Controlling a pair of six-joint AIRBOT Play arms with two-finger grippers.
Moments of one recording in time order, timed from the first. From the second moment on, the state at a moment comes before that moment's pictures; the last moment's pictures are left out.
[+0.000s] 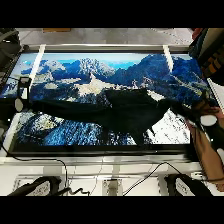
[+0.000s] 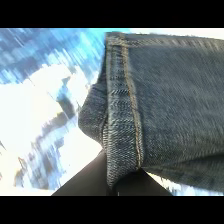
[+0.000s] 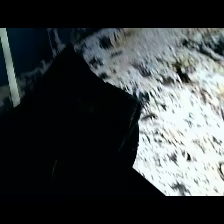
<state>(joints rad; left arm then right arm) 0.18 -1.21 1.00 1.77 -0.75 -1.47 -0.23 -1.00 0.67 -0.79 0.48 1.35</state>
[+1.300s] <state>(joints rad) 0.45 -1.45 1.45 1.90 -1.32 -1.51 -0.29 -1.22 1.42 -1.44 1.36 1.45</state>
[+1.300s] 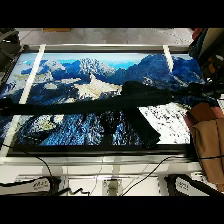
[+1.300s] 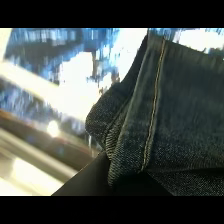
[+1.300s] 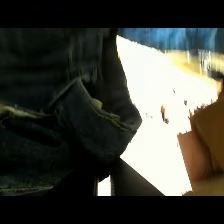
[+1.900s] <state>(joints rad) 0.49 -1.52 1.38 1.94 -1.57 -1.36 -0.29 -0.95 1.13 -1.45 1.68 1.40</state>
